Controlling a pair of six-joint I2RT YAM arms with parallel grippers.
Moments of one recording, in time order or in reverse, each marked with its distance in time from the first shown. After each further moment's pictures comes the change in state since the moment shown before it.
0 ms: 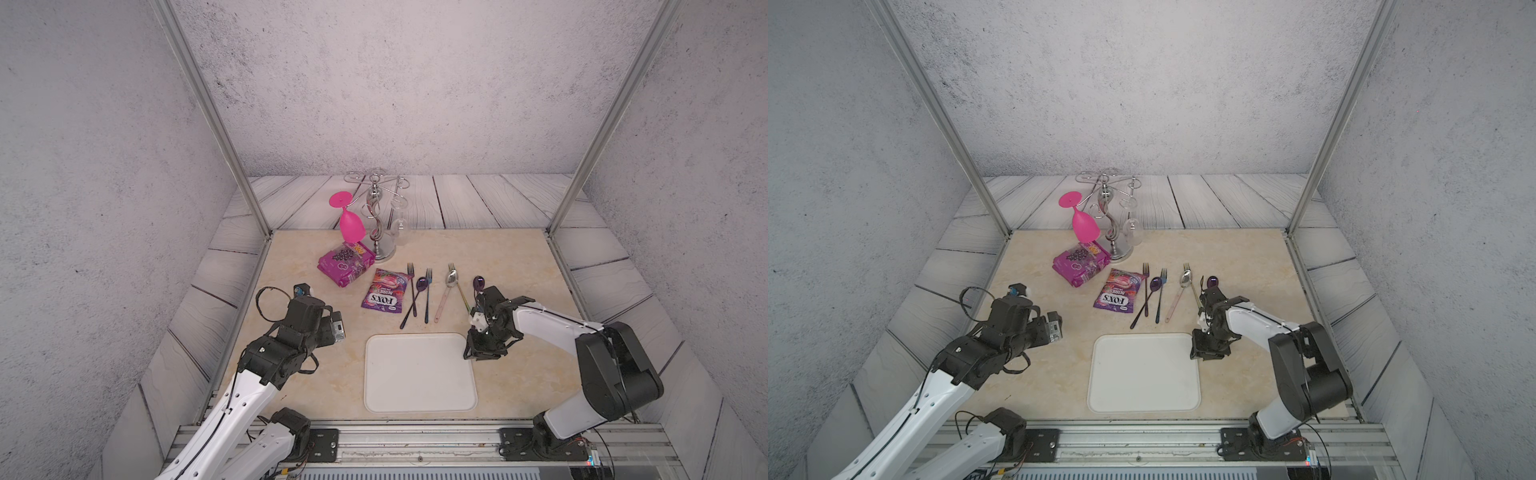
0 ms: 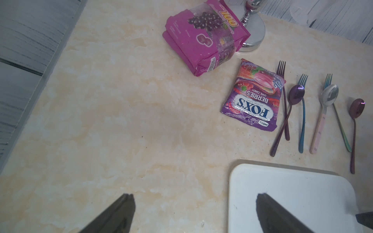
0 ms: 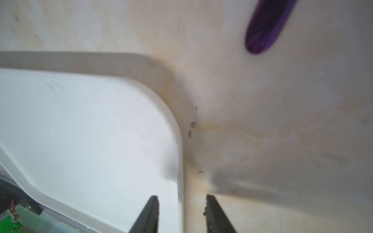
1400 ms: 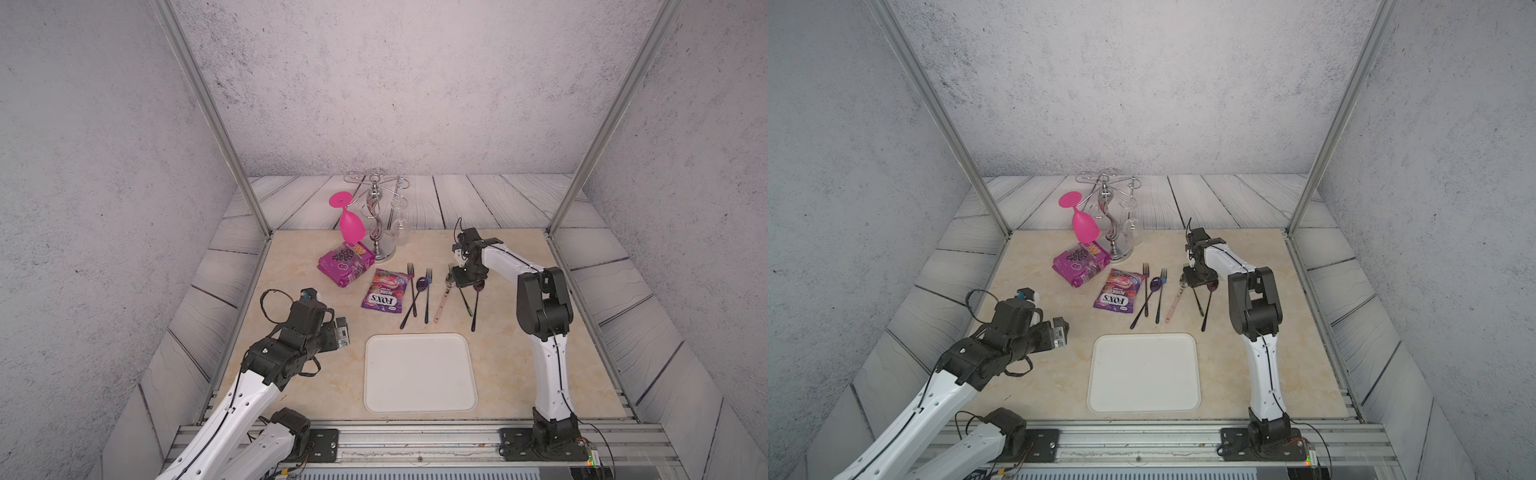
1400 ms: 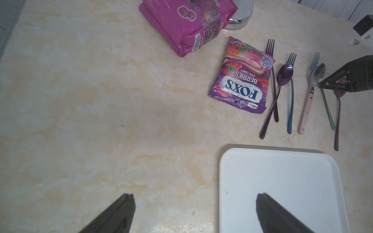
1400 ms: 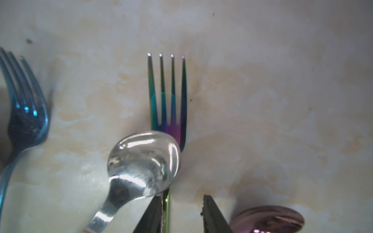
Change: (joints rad) left arm 0.000 0.003 -0.037 0.007 0.118 0.030; right arm -0.090 0.761 0.985 -0.051 0.314 -0.351
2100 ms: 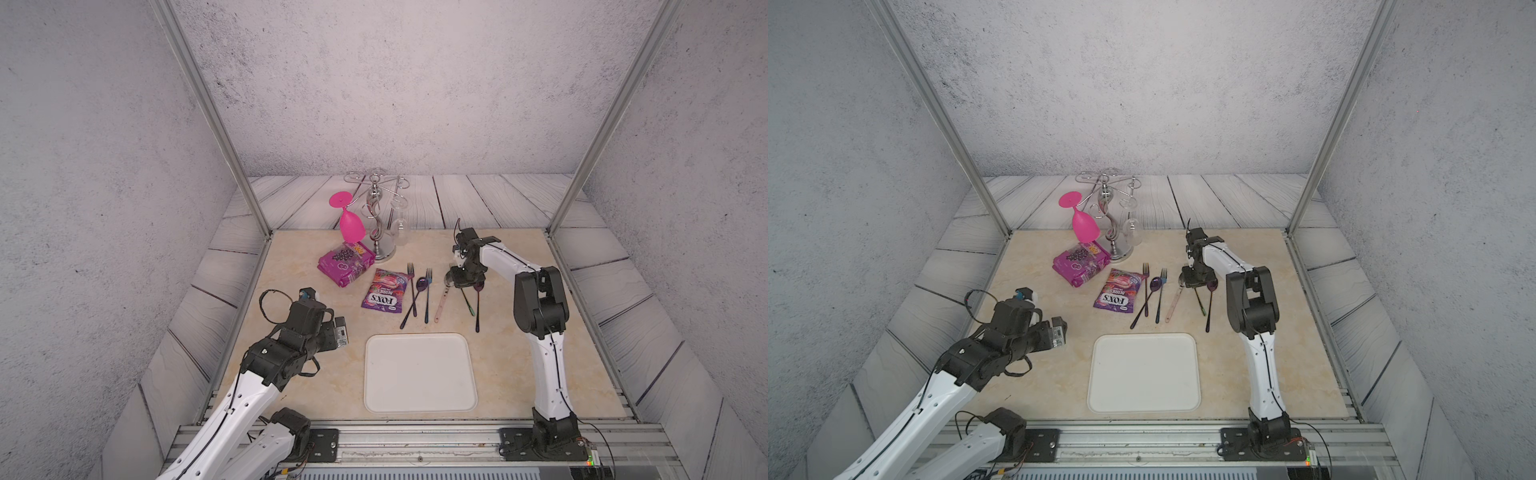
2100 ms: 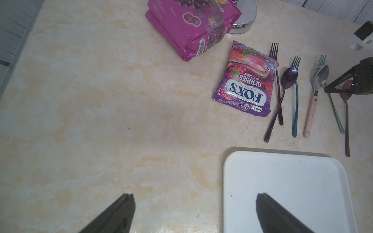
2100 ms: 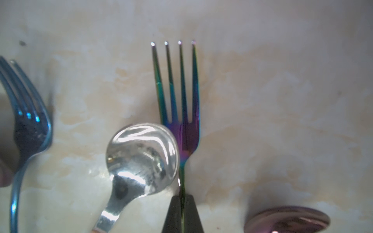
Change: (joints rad) left arm 0.000 -0.010 0.000 0.000 -0.026 0.008; right arm -0.002 0.028 0.047 -0.056 -0.016 0.104
